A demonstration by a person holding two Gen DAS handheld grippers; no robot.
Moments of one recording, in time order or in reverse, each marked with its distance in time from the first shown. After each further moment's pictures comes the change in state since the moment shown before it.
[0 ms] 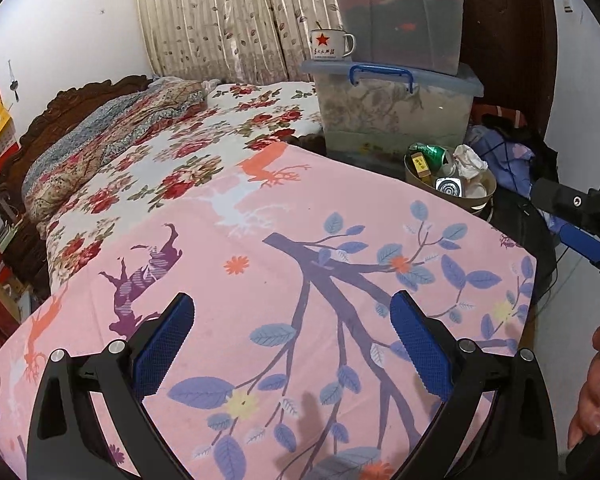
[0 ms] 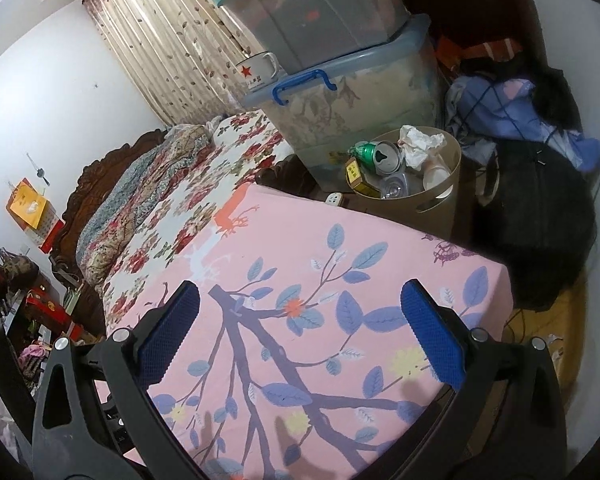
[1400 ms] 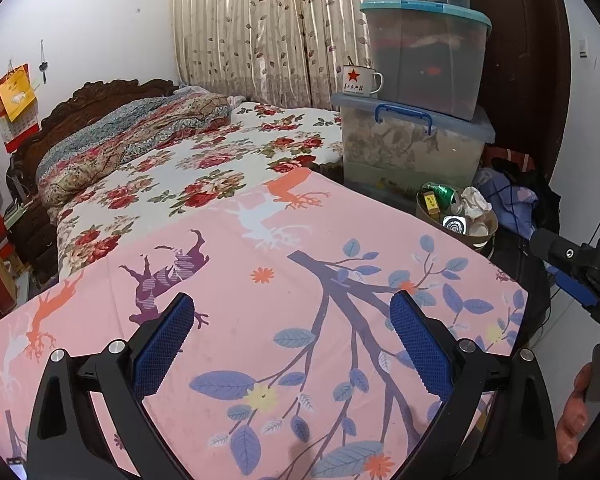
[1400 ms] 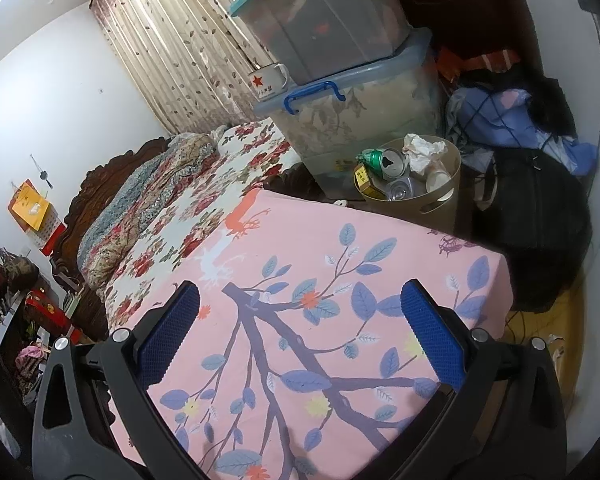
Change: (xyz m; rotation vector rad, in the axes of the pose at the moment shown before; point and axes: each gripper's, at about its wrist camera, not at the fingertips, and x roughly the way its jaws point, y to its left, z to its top) left arm -0.040 0.032 -0.009 -0.113 -0.097 0.011; right arm -0.024 0.022 -0.019 -0.003 -0.051 -0.009
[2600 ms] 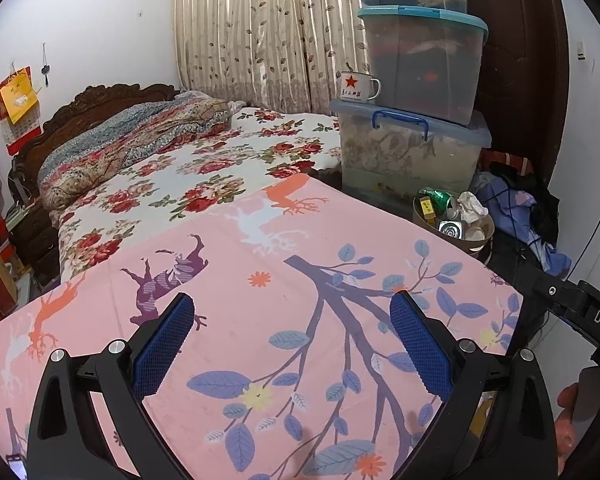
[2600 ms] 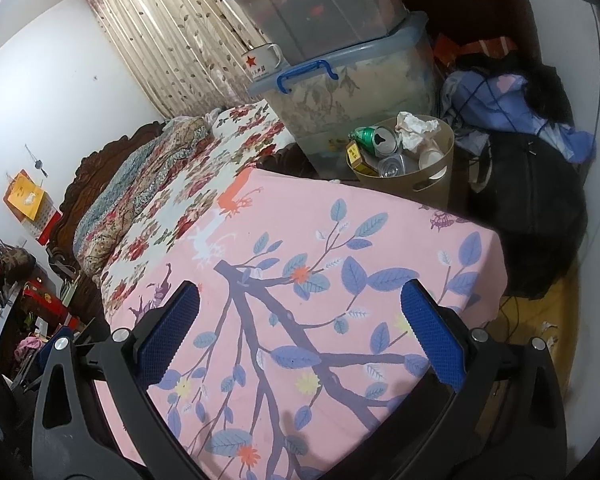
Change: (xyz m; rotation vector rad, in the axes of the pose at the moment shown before) left arm -0.008 -0.006 0.001 0.006 -0.016 0.004; right arm 0.000 -0.007 -0.011 -0.007 0.067 -0.018
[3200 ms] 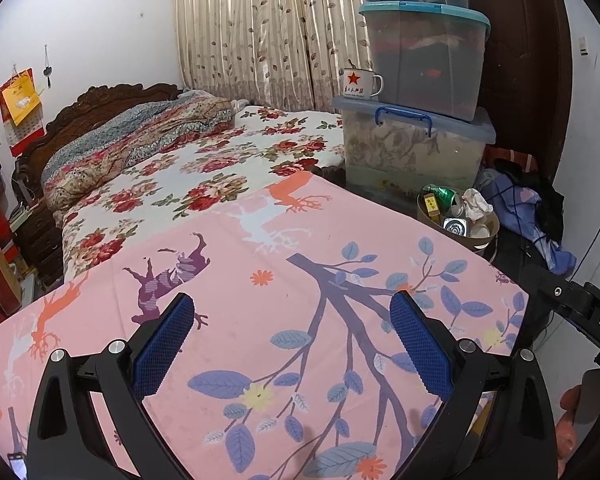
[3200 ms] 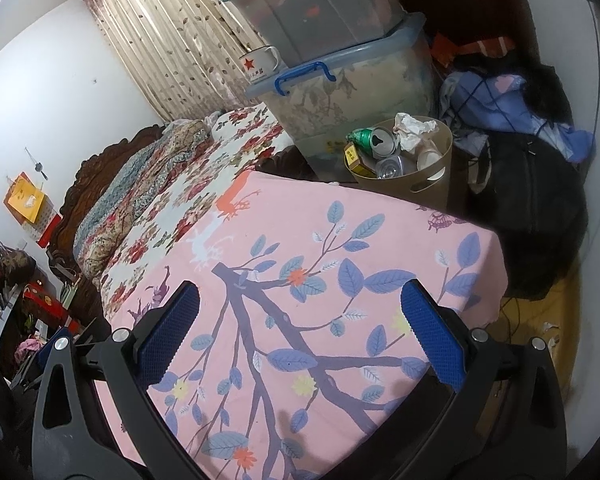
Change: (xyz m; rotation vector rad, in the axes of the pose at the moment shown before) left arm 0.005 -0.005 0.000 0.003 0.010 0.021; right arm 0.002 -0.004 -0.002 0.005 -0.011 0.004
